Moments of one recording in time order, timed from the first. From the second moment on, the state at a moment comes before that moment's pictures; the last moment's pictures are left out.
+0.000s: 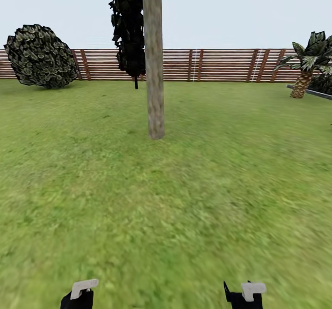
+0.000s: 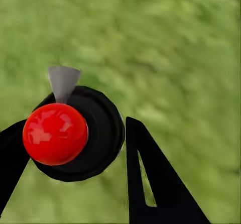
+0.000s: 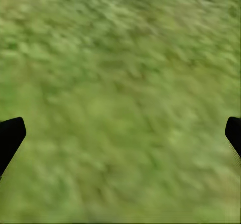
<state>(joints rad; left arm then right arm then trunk) -0.34 0.09 0.12 -0.29 0.01 -0.28 0.03 -0.34 -0.08 0.00 -0.19 0.01 -0.58 0.00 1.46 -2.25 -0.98</state>
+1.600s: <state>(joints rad) -0.34 0.09 0.12 -0.29 0.01 -0.28 0.03 -0.34 -0.08 0.00 -0.19 0.01 -0.58 0.00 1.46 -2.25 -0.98</state>
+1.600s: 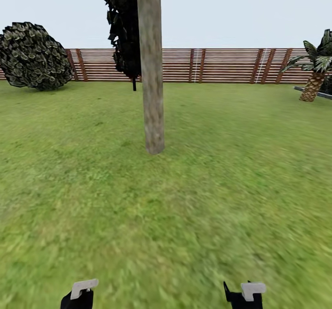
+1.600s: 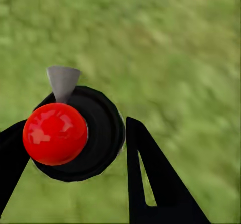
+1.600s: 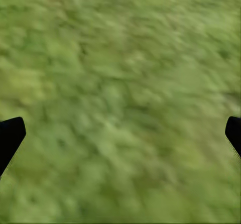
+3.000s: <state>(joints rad) -0.34 0.10 0.12 -0.29 0.01 -0.28 0.03 -0.34 -0.08 0.00 -0.16 0.01 -0.58 0.00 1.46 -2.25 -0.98</state>
